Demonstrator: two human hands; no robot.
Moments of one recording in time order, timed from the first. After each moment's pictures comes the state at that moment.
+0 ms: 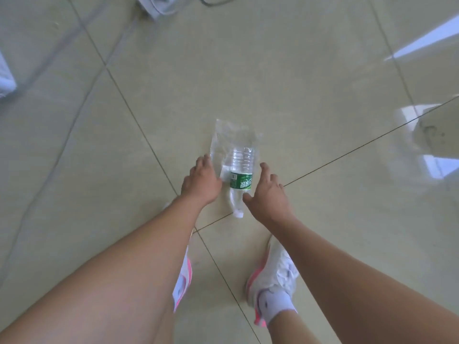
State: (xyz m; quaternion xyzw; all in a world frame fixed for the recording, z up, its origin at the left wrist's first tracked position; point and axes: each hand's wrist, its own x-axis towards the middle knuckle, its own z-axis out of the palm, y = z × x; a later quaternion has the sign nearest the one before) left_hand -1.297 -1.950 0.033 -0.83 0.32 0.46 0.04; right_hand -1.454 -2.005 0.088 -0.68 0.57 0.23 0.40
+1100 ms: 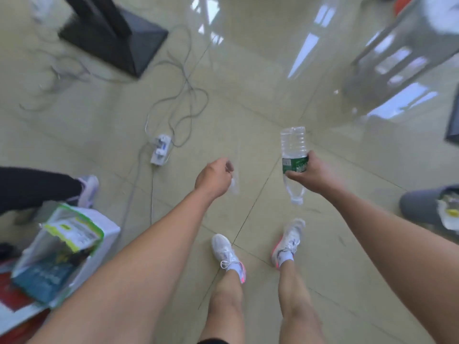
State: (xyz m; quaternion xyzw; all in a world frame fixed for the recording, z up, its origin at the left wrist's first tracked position) left_hand -1.310 -2.091 0.598 -0.71 0.56 0.43 0.00; right_hand -1.585 -2.081 0.623 -0.48 0.78 -0.01 0.41
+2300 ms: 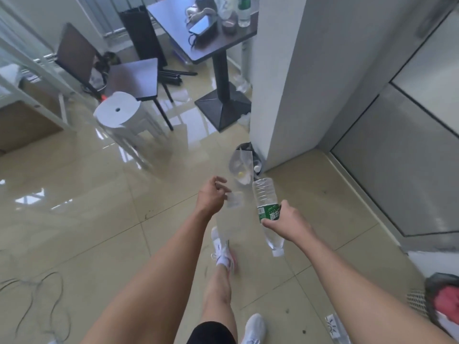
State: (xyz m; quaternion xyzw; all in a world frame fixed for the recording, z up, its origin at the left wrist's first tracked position) left_hand -2.034 -1.852 0.766 -0.41 0.73 0.54 0.05; right_hand -2.100 -1.628 0.789 -0.09 0.91 -0.16 0.36
